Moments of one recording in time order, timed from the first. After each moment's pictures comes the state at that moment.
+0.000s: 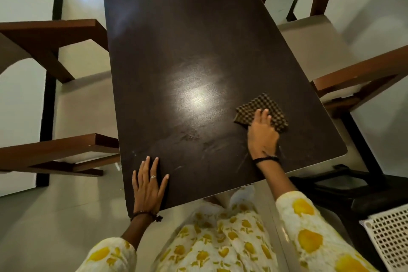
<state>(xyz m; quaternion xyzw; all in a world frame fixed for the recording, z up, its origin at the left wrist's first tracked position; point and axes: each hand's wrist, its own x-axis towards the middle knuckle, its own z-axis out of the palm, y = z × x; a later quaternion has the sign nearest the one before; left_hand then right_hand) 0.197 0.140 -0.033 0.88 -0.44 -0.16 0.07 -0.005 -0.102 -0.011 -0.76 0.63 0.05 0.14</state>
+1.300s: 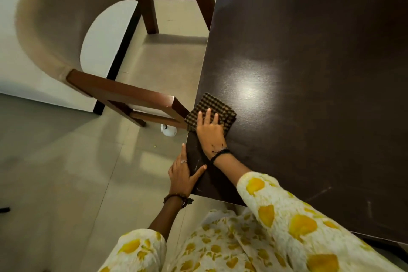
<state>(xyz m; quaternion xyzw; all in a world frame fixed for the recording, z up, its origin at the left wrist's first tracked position) 0.226 0.166 -0.057 0.91 -0.22 -0.23 0.28 0.242 0.023 -0.014 -0.96 0.23 0.16 0.07</state>
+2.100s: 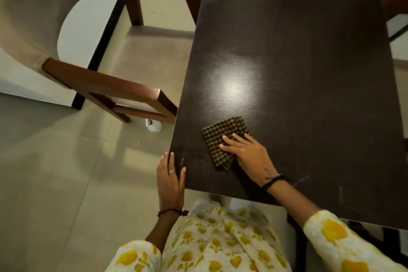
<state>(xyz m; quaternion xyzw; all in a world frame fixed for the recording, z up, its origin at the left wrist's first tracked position) 0.187 0.199 -0.058 0.94 -0.20 -0.09 0.26 0.106 -0.026 -0.007 -0.96 0.11 0.10 0.22</state>
